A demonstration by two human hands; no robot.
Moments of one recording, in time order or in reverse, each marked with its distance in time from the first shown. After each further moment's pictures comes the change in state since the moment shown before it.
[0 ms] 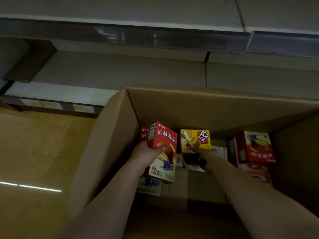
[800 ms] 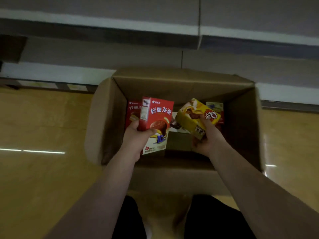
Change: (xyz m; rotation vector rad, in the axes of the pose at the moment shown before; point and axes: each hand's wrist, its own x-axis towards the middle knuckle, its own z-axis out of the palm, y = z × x) left_hand -0.170 0.059 0.001 -0.168 0.038 -0.056; right_hand -0.244 -0.054 -0.075 0.436 0.093 0.207
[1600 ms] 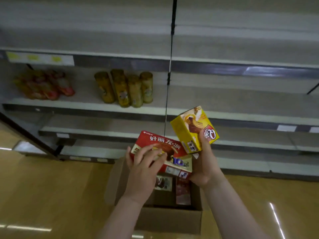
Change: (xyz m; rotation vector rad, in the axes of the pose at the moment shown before) left_hand -0.402 0.195 -0.035 0.927 0.583 1.455; right_hand -0.476 -0.127 -0.087 -0.083 -0.752 -0.344
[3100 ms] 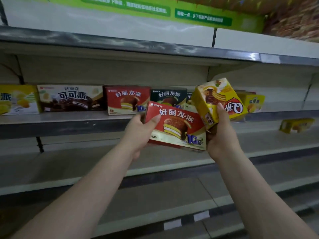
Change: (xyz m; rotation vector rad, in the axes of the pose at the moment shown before) left_hand 0.451 0.459 -0.074 -1.368 -0.102 -0.260; right_hand -0.234 -0.520 -0.207 0.112 0.255 -0.982
